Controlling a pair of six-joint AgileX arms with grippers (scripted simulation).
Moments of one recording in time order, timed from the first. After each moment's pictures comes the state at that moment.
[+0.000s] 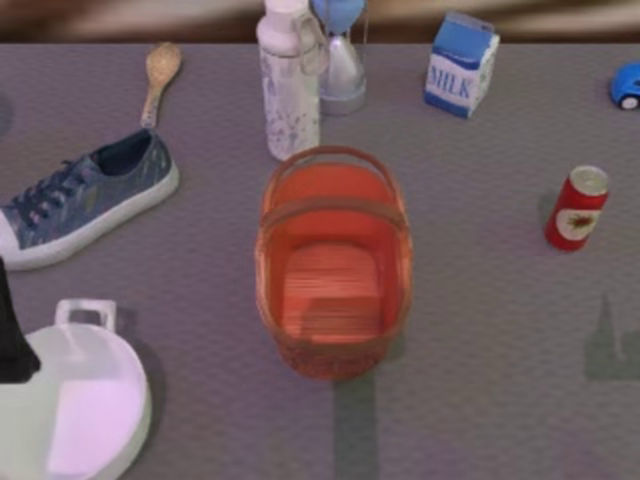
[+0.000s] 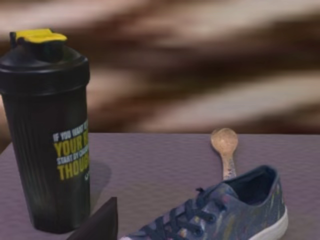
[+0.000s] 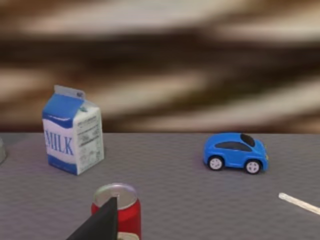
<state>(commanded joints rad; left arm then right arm) 0.00 0.00 0.00 0.00 0.00 0.00 0.00 0.00 0.00 0.00 0.00 0.00</state>
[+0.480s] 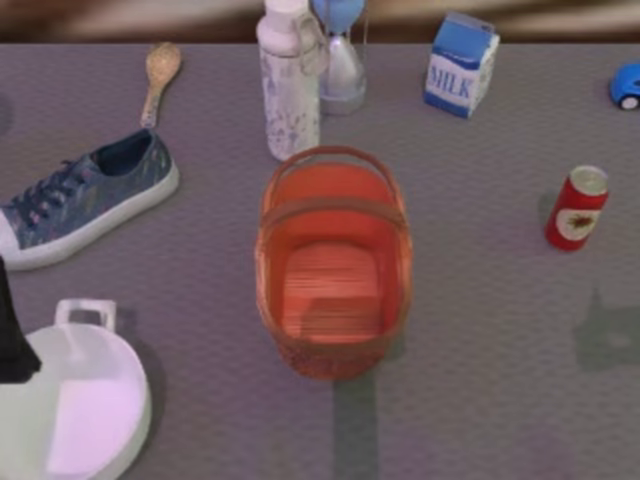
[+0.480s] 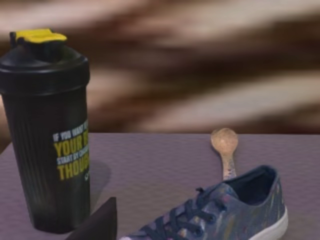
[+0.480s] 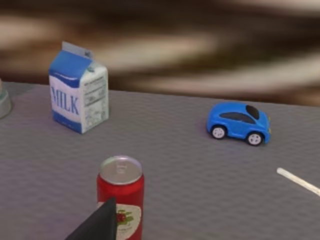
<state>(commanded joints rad) 0.00 0.00 0.00 0.00 0.00 0.00 0.02 0.22 0.21 -0.15 -0.01 -0.07</state>
